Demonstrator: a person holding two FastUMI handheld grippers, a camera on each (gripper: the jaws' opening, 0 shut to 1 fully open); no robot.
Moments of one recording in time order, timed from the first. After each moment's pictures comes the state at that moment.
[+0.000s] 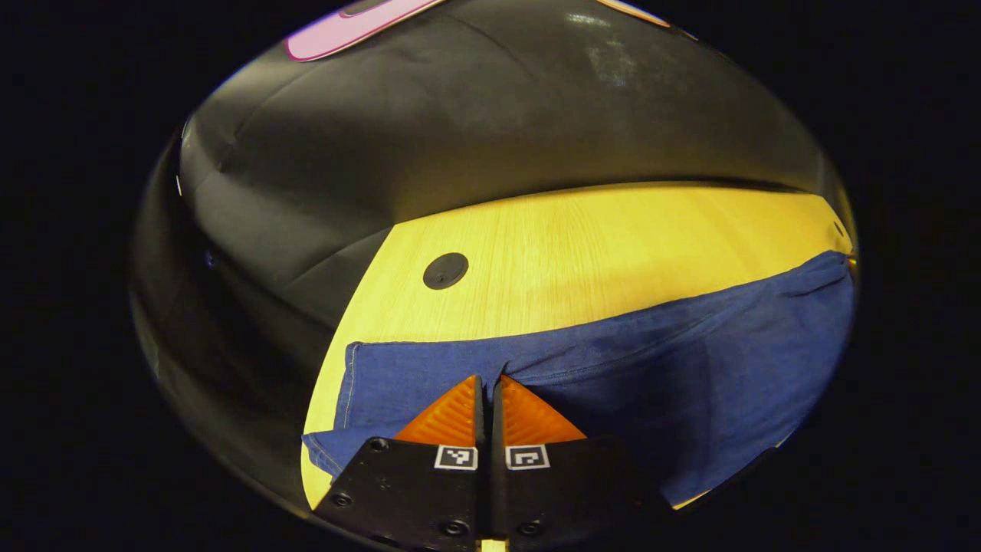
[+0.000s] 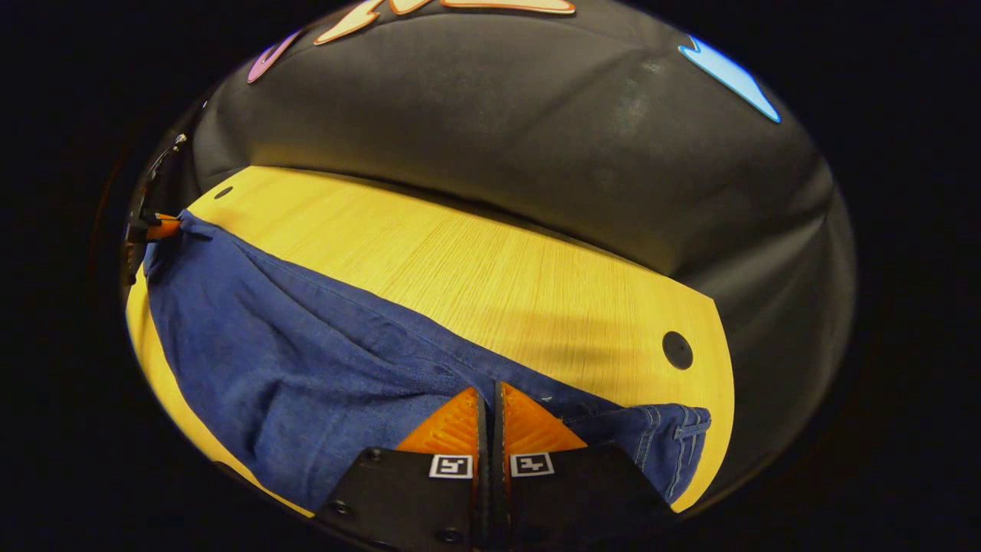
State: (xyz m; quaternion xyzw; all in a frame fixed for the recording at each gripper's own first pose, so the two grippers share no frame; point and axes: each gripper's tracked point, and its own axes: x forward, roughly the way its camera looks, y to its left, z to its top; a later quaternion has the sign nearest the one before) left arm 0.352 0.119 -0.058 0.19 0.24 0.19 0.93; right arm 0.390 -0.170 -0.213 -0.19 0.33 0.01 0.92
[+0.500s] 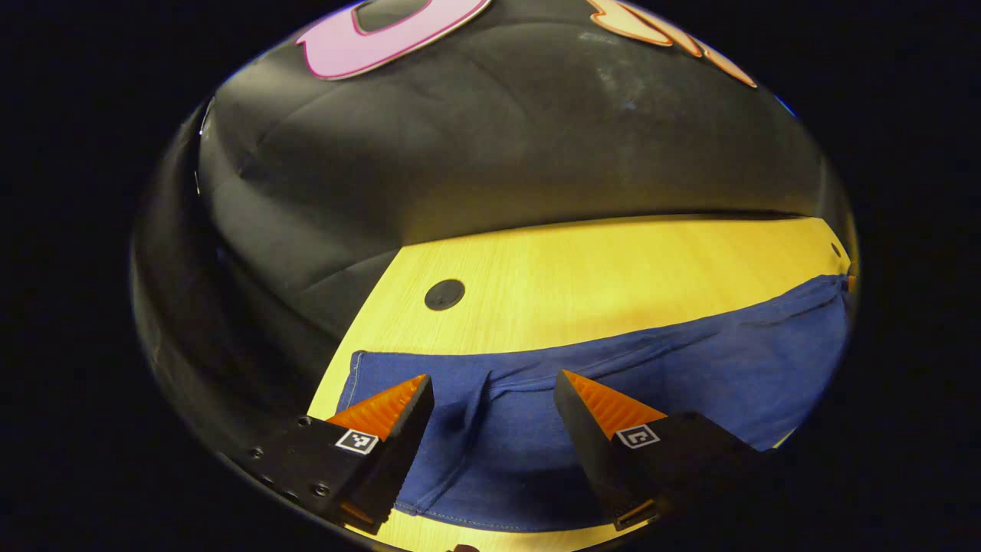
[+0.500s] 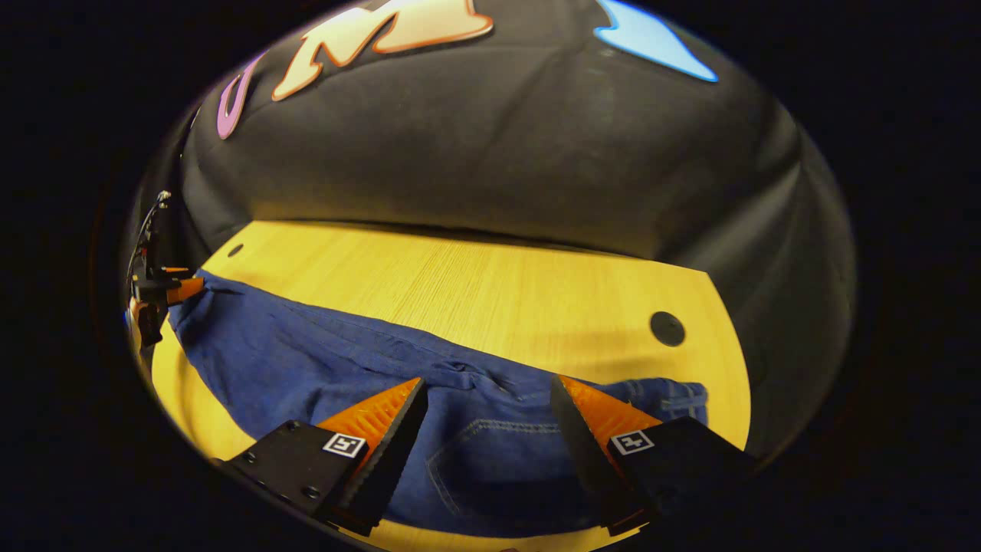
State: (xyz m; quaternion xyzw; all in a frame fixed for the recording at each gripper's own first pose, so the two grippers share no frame) left arm 0.336 0.069 -0.027 0.19 0.18 0.18 0.95; right arm 0.346 -0.195 -0.158 -0.07 0.29 0.01 0.95
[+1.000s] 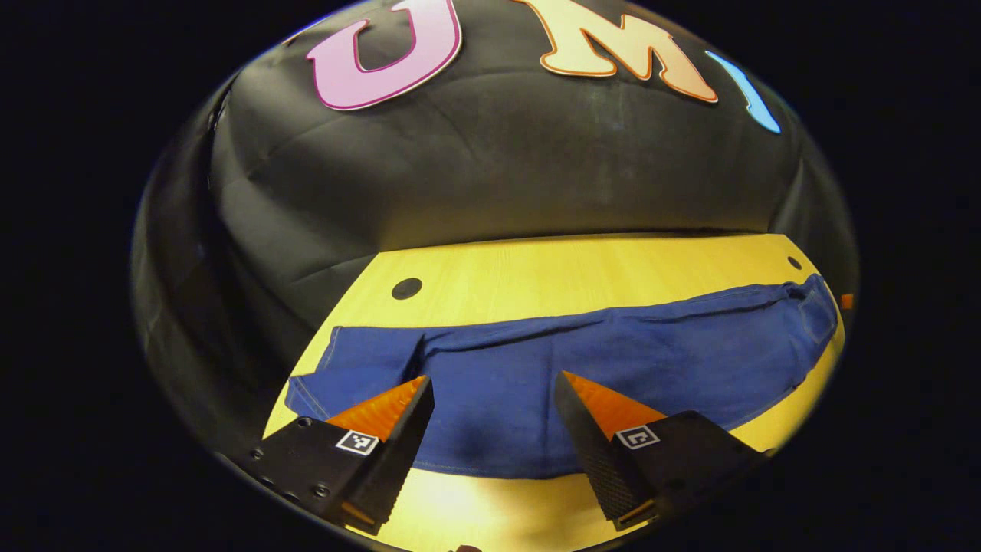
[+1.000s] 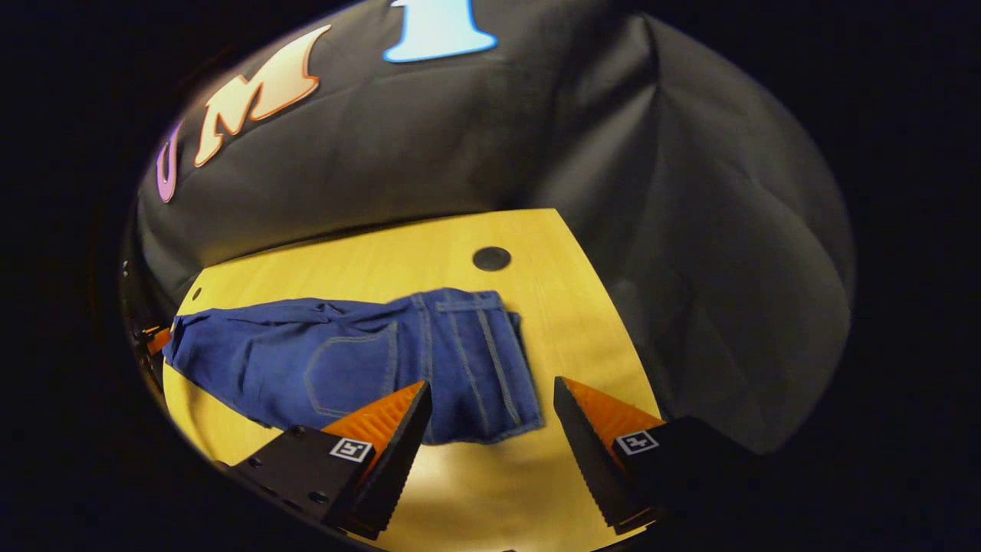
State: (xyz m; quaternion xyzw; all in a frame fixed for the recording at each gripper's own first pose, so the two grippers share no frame) left arm 0.318 0.030 -0.046 0.13 0.16 0.15 0.97; right arm 0.244 -0.363 -0.159 0.01 0.32 -0.11 0.94
